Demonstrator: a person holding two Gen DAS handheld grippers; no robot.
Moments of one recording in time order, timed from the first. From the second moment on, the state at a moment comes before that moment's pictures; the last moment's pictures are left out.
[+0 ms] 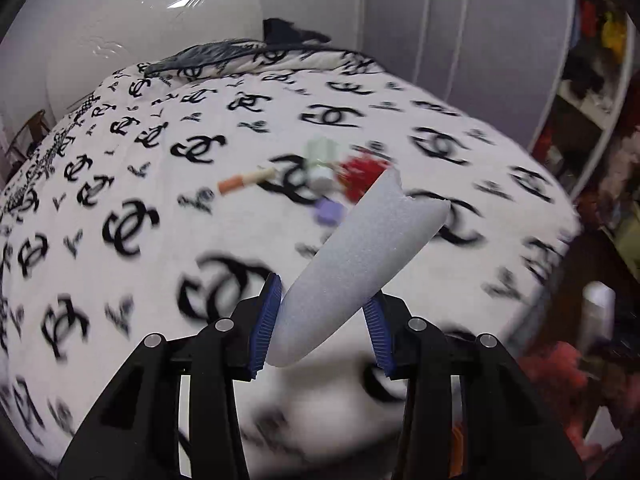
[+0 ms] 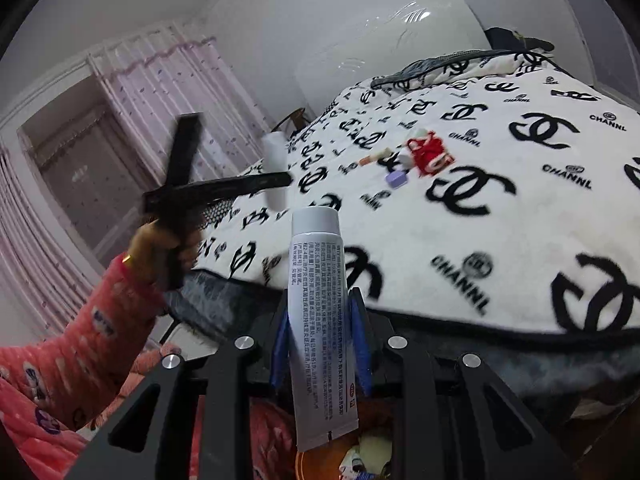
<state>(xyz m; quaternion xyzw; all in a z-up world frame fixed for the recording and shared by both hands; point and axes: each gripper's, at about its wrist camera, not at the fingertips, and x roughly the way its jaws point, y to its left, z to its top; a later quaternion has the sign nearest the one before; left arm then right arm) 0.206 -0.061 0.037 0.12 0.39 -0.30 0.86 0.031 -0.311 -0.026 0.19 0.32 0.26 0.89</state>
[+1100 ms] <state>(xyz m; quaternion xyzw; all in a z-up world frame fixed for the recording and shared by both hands) 0.048 -0.057 -0.326 0.00 0.73 -0.15 0.66 0.012 -0.228 -0.296 0.20 0.63 0.14 0.74</state>
